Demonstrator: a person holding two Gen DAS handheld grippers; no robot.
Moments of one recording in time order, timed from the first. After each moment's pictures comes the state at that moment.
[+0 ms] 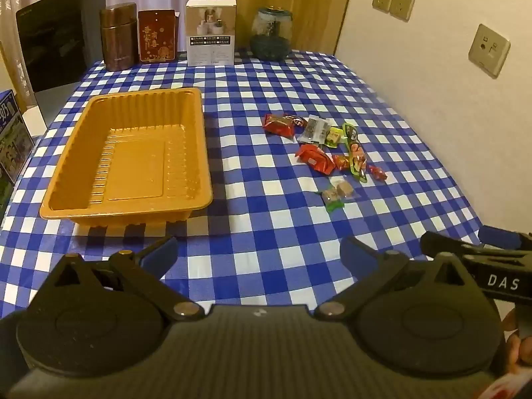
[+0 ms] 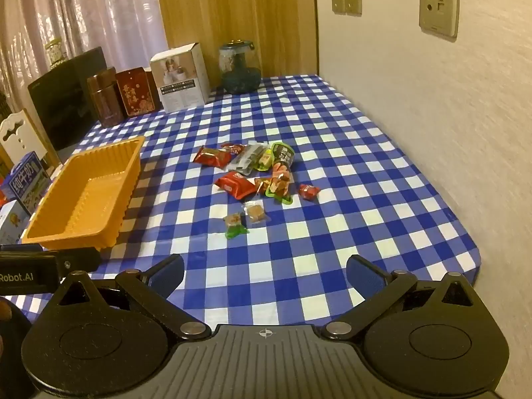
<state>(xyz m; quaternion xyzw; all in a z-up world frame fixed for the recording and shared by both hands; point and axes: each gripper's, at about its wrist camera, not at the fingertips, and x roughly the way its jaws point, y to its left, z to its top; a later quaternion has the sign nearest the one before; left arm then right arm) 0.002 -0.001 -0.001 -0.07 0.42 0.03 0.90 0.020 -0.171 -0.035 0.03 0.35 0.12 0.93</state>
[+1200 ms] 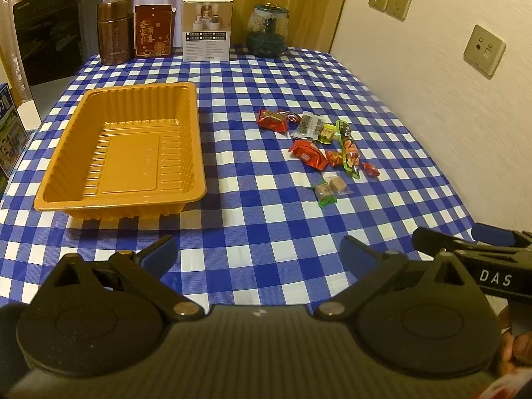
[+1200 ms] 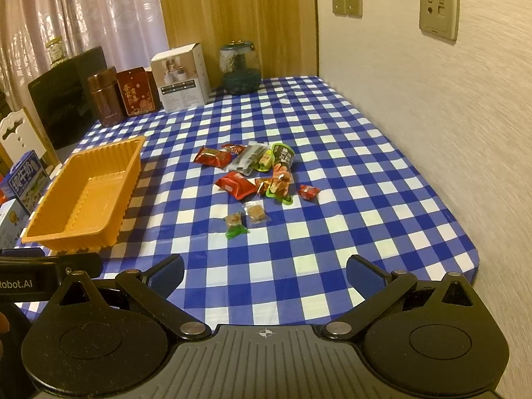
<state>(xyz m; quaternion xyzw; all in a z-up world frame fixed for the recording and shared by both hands) -0.002 0.000 0.003 -0.09 0.41 0.02 0.91 0.018 -0.170 -0.033 0.02 0.35 0.12 0.93</state>
